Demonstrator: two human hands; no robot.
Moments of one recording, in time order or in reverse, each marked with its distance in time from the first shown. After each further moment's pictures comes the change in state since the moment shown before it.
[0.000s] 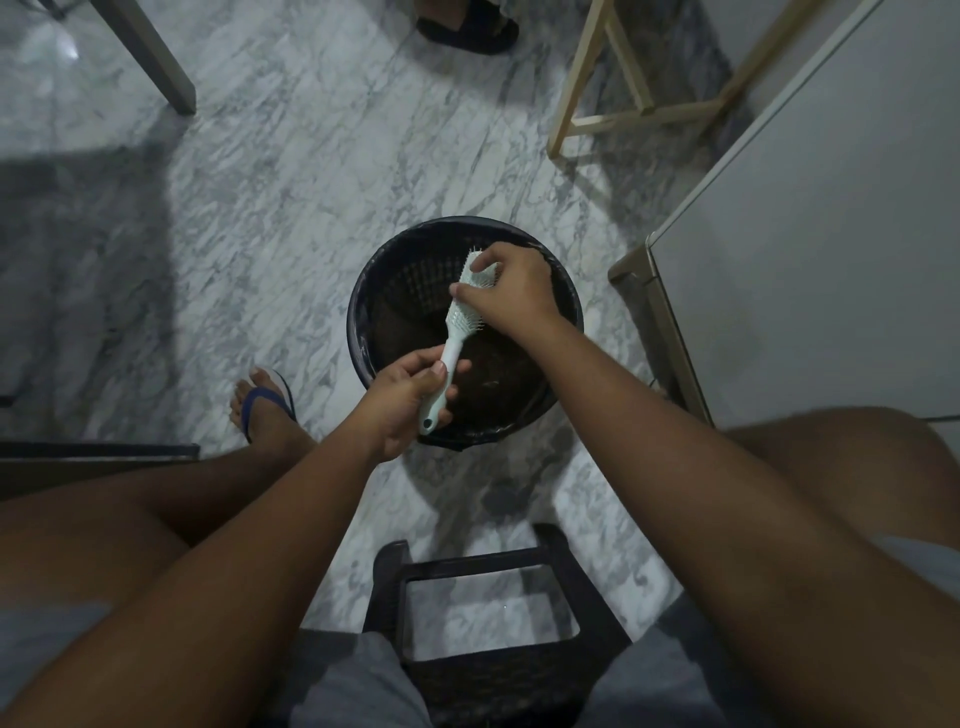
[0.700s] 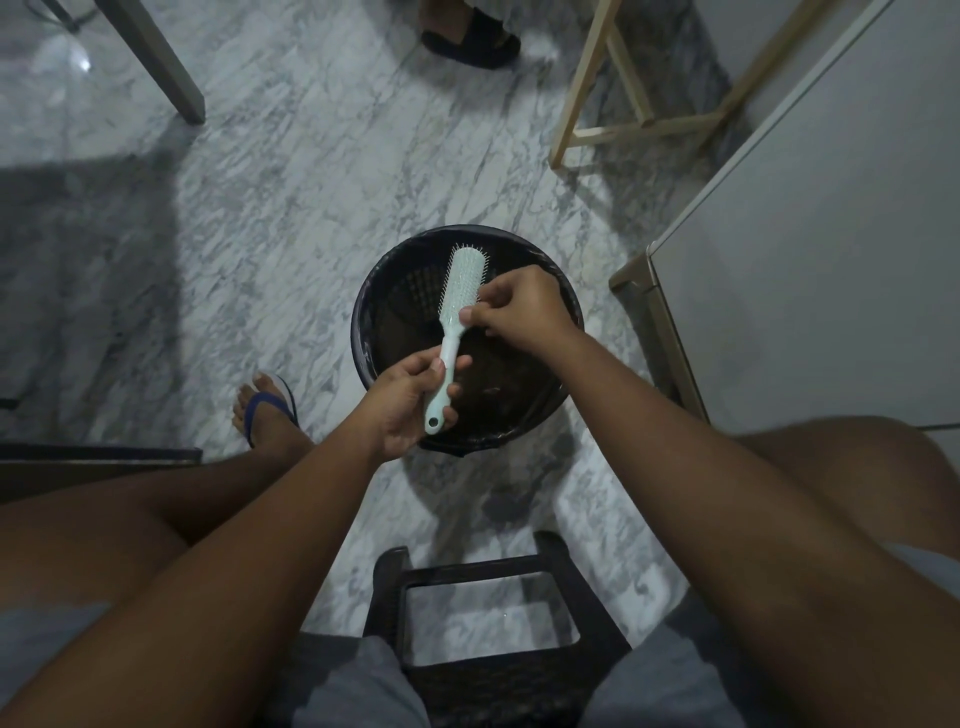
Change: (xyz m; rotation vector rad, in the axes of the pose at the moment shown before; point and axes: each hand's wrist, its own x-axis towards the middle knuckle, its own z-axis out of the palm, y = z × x) left_hand -0.001 0.007 0.003 -0.171 -0.045 -0.052; right_hand -0.009 0.010 -0.011 0.178 -0.190 0.038
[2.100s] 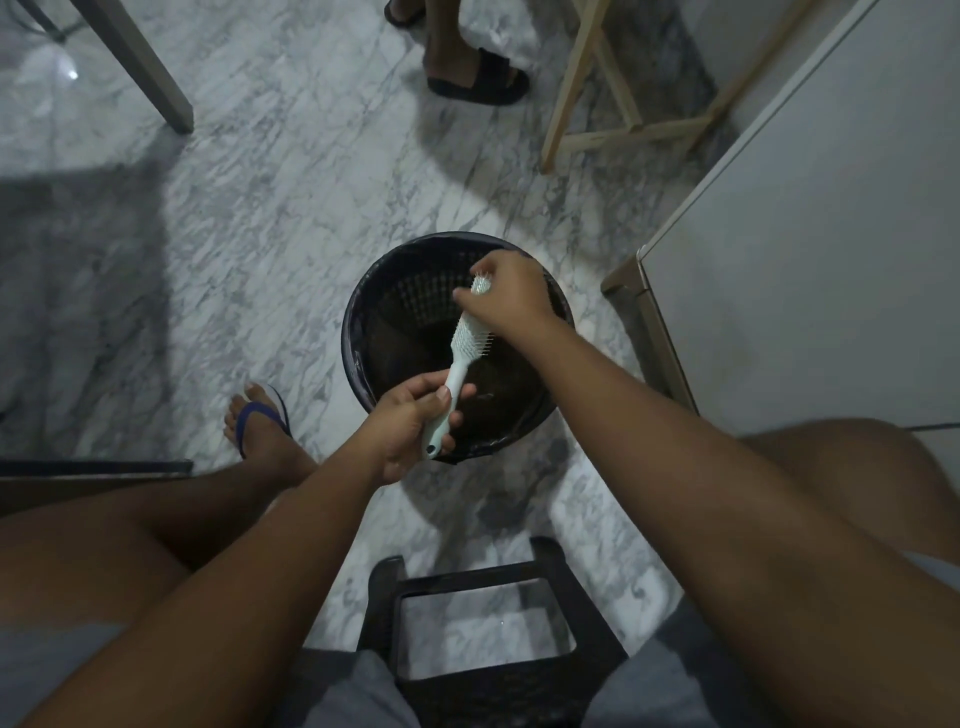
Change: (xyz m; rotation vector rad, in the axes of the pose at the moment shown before) left_hand -0.001 -0.016 -0.001 0.167 0.000 -0.006; right_hand 0.019 -0.015 0.000 -0.327 0.120 -0.072
